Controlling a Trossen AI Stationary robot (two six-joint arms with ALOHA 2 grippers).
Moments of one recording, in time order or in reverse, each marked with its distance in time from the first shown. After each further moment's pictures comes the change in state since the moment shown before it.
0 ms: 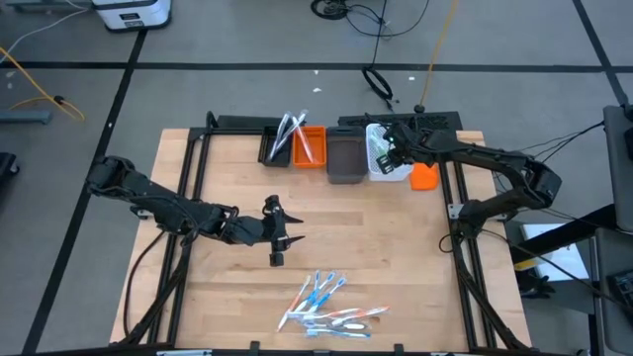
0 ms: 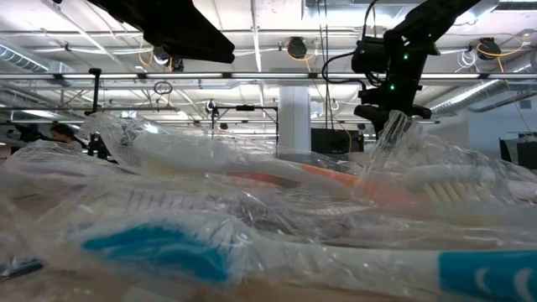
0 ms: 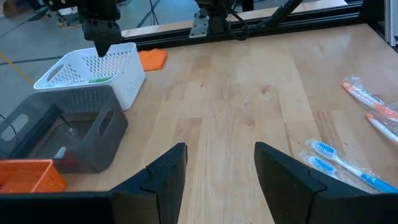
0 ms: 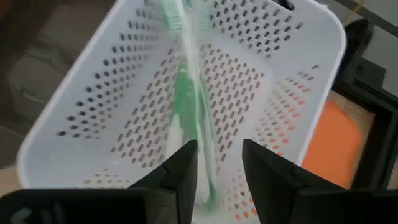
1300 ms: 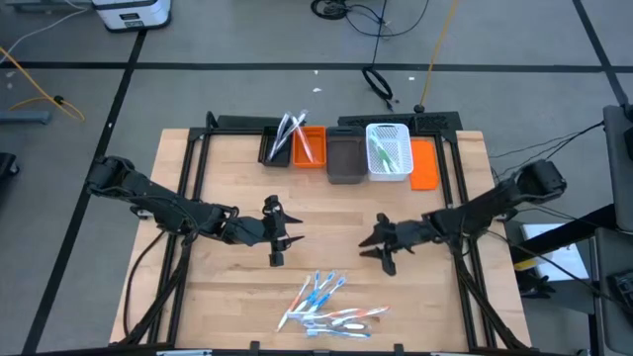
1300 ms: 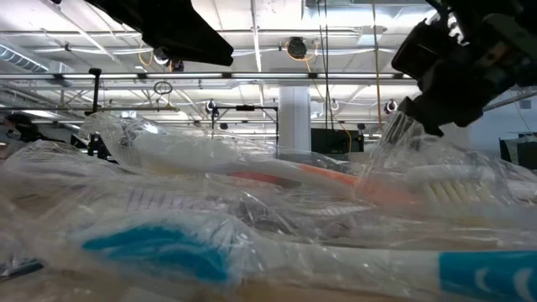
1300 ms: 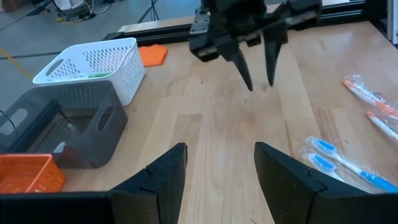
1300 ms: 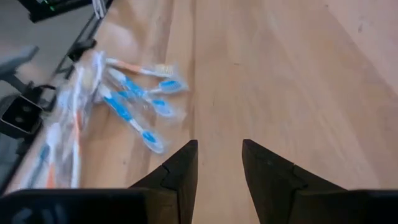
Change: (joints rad) left arm 0.000 0.000 0.000 -0.015 -0.002 -0.019; right arm 0.937 -0.045 -0.549 1.125 -0.208 0.042
